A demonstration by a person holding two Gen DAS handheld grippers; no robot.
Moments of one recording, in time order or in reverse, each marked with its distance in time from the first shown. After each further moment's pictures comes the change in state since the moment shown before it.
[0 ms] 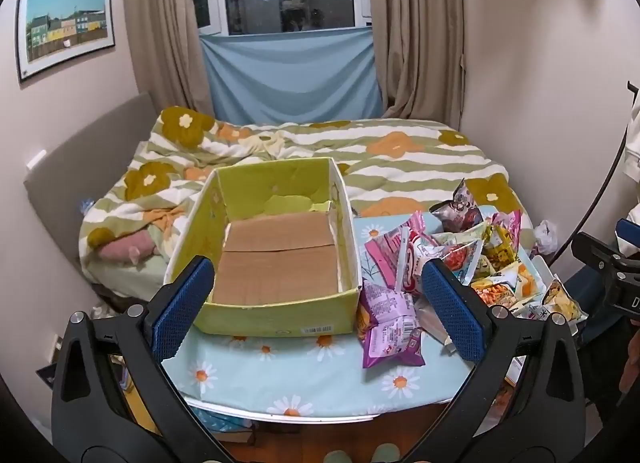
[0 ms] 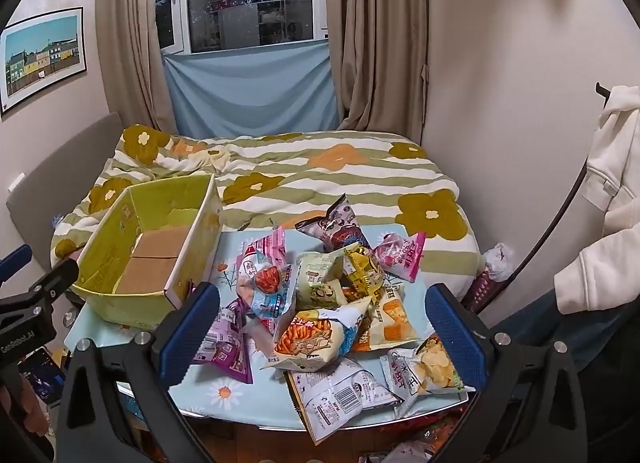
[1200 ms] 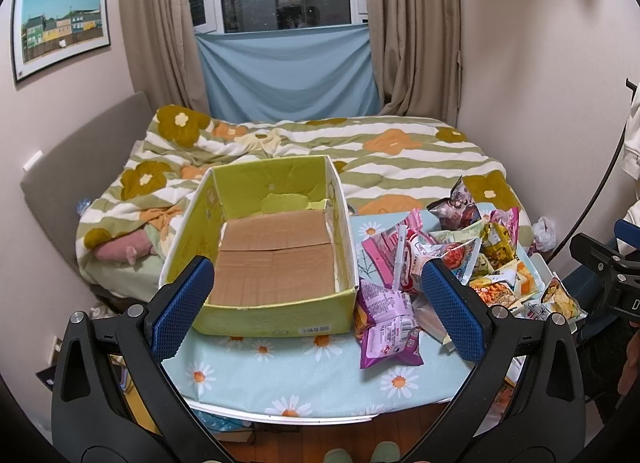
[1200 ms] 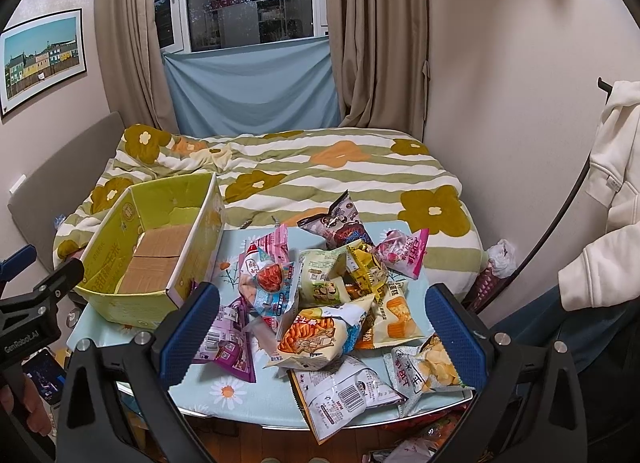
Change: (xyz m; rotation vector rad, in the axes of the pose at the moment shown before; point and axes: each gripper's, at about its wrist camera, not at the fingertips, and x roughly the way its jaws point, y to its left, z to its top) left arm 0.004 -0.003 -0.001 0.006 0.010 -0.009; right arm 0.000 0.000 0.001 0.004 0.007 0.005
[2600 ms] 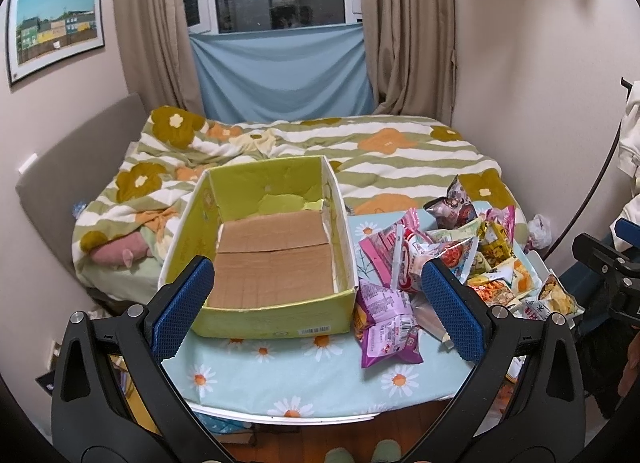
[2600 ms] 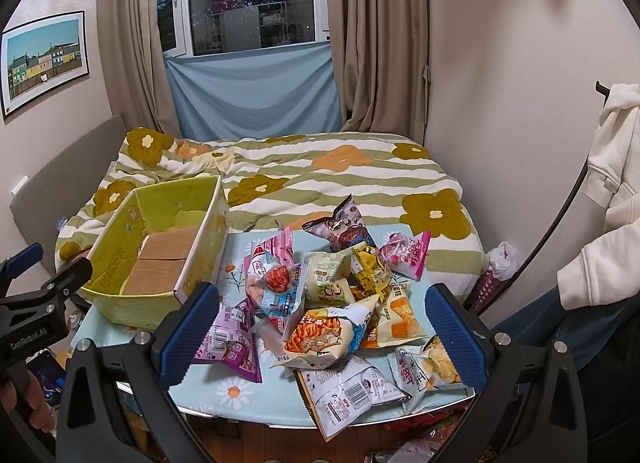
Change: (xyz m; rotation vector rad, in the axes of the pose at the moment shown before) left arm 0.003 0.001 0.004 0.012 0.012 -0.030; right arm -0.001 0.004 0.000 0.002 -0.011 0.012
